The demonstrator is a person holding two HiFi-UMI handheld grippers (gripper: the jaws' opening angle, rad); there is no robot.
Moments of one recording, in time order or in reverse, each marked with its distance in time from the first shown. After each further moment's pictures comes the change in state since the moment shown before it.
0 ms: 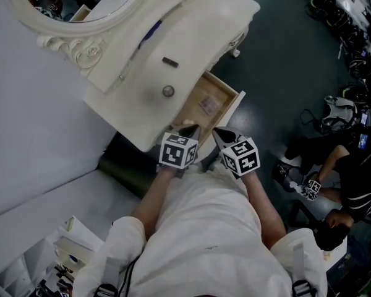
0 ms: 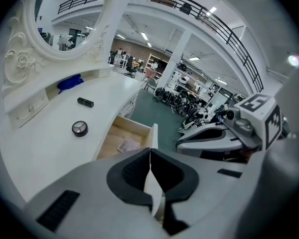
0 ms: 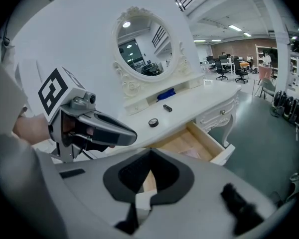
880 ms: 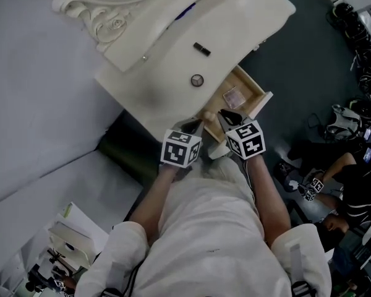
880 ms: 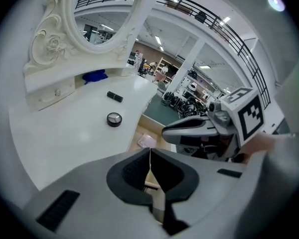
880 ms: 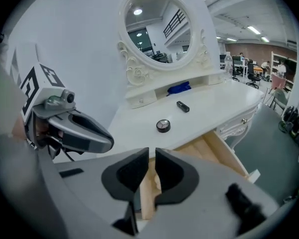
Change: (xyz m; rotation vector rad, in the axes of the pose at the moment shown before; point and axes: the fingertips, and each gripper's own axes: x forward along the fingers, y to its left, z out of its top) left arm -0.040 0.093 -0.024 -0.136 -0.033 0.027; right arm 0.106 0.027 0.039 -0.120 0.109 0.019
